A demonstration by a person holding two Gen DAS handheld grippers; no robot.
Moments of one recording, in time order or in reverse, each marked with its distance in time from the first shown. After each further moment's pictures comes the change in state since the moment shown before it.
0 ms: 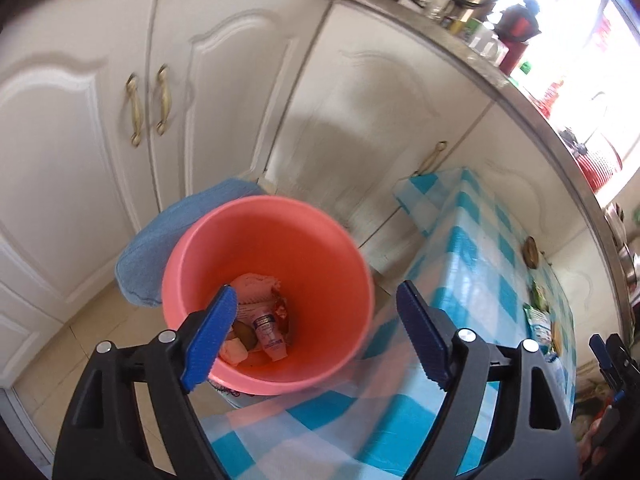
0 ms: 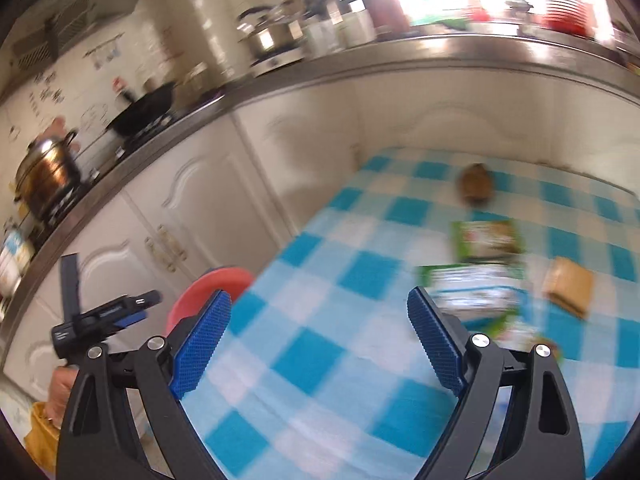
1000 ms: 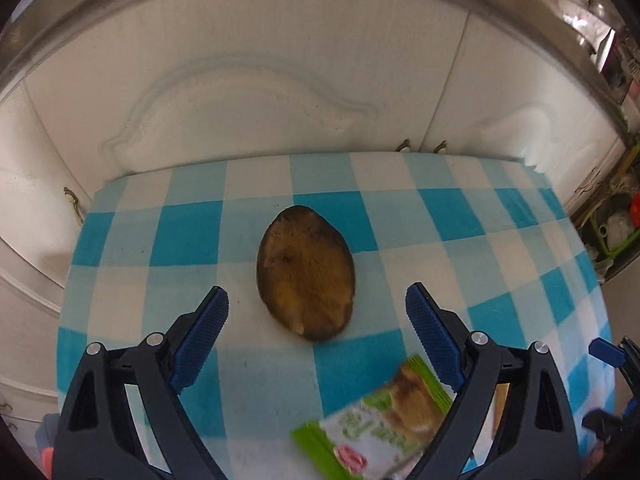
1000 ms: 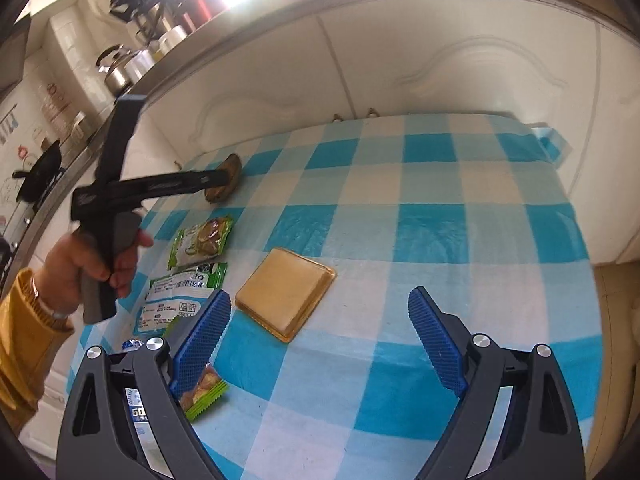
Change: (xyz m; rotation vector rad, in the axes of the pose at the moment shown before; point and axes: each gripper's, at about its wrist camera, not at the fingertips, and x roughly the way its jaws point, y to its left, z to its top) left arm 0.228 -0.428 0.001 0.778 0.225 -0.203; right arm -0.009 -0.241 -0.002 0.195 0.082 -0.178
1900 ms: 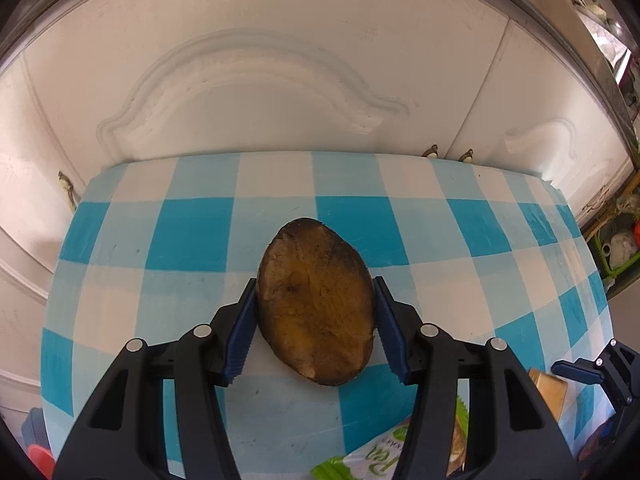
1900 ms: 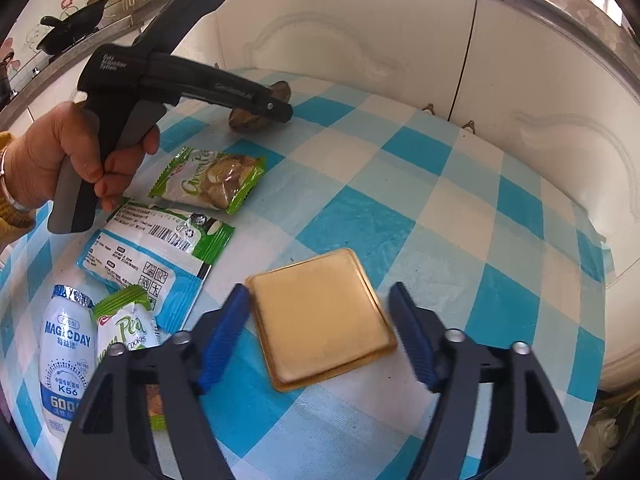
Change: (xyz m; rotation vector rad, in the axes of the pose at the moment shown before) left arm 0.011 0.024 -0.004 -0.072 -0.013 -0.007; right arm 0.069 0.048 0.011 -0.435 0.141 -0.060
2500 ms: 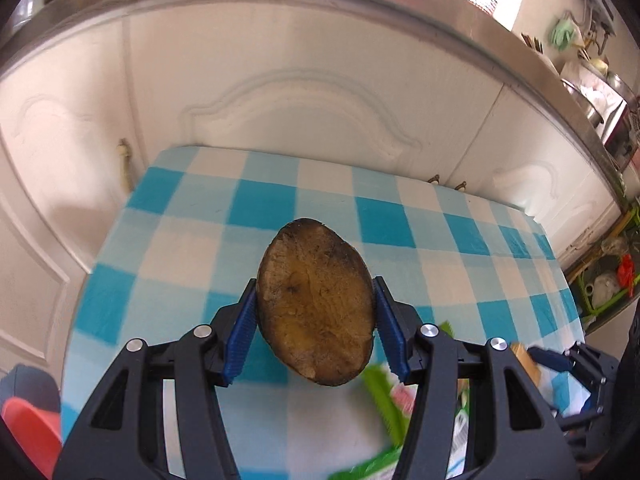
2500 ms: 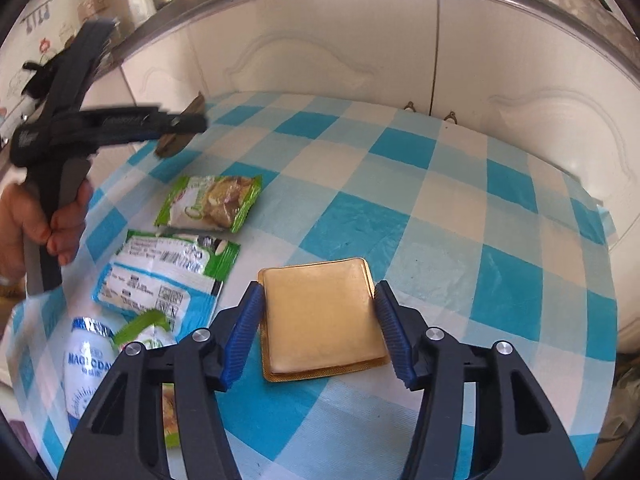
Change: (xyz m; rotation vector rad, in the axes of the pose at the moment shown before) left arm -0.067 0.043 -0.042 -0.134 -0.129 -0.024; right arm -0.012 -0.001 -0.004 0.158 -0.066 0.015
